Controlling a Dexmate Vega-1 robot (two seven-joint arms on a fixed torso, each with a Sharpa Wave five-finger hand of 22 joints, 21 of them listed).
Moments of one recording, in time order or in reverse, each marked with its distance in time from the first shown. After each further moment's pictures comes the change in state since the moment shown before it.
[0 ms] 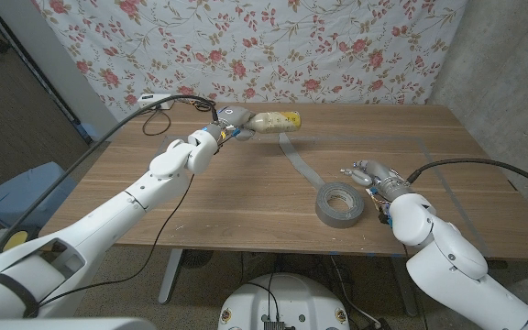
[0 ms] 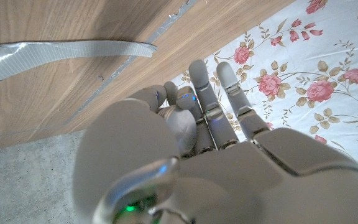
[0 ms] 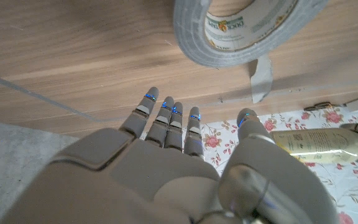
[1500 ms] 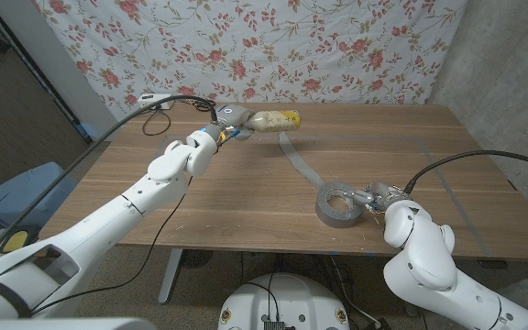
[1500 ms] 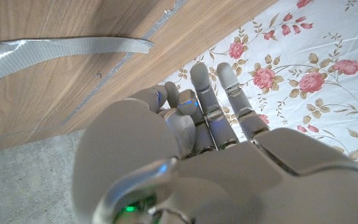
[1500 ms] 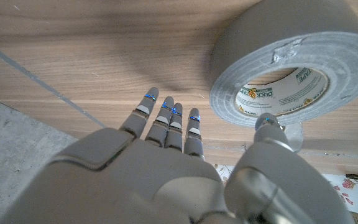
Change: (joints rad) left arm 0.035 0.019 -0.017 -0.066 0.030 0.041 -0.008; left_hand 0.000 0.000 0.045 0.004 -0.015 -0.007 -0.008 0.004 -0.009 -0.035 -0.002 0.113 -0.005 -0.046 0.014 0.089 -0.005 -0.032 -0.004 0.058 -0.069; right arm 0.195 -0.072 -0.331 0.038 -0.432 -0.375 0.408; right_hand -0.043 -0.097 -0.096 0.020 0.050 -0.009 0.001 0.003 0.004 -0.008 0.002 0.005 0.016 0.012 -0.007 0.007 0.021 0.000 0.000 -0.008 0.000
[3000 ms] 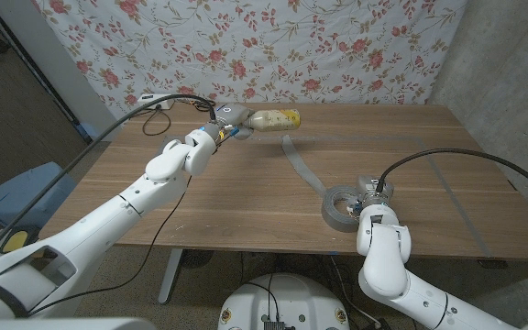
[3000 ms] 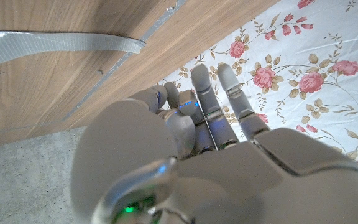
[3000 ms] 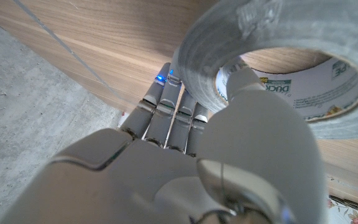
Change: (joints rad) left arm 0.008 0.009 -0.008 -0.024 -0.017 0.009 -0.012; left_hand -0.014 -0.014 0.028 -0.003 -0.015 -0.009 0.002 0.010 -0.025 -0.013 0.002 0.008 0.001 -0.021 0.003 0.055 -0.004 -0.027 0.002 0.059 -0.055; right arm 0.038 0.124 -0.089 0.296 -0.356 0.150 0.018; right_hand 0.760 0.071 -0.009 -0.037 0.019 0.464 0.005 0.174 0.063 0.569 -0.068 0.439 0.131 0.600 -0.008 0.598 0.397 0.303 -0.154 0.201 0.060
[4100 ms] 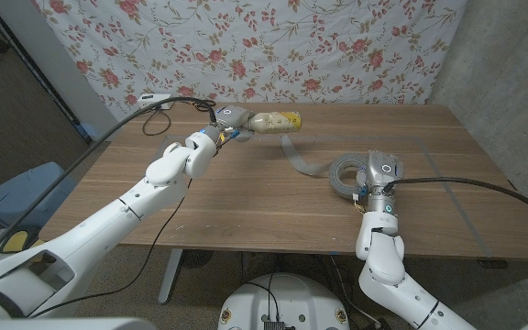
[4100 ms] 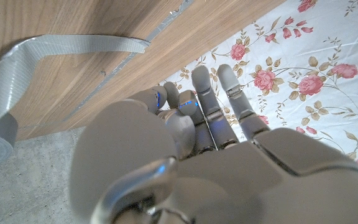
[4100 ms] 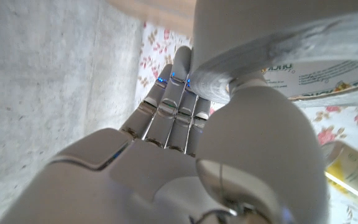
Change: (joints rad) left arm 0.022 0.001 -0.004 -0.022 0.004 0.015 0.001; left_hand -0.013 -0.007 0.022 0.006 -0.009 -0.002 -0.001 0.009 -0.009 -0.003 -0.003 -0.003 -0.001 -0.014 0.004 0.027 0.000 -0.013 0.002 0.034 -0.038; right arm -0.096 0.192 0.245 0.228 0.280 0.301 -0.974; right_hand 0.021 -0.021 -0.046 0.030 0.008 0.084 0.009 0.027 0.030 -0.011 -0.011 0.090 0.085 0.027 -0.077 -0.024 0.307 -0.037 0.006 0.059 0.042
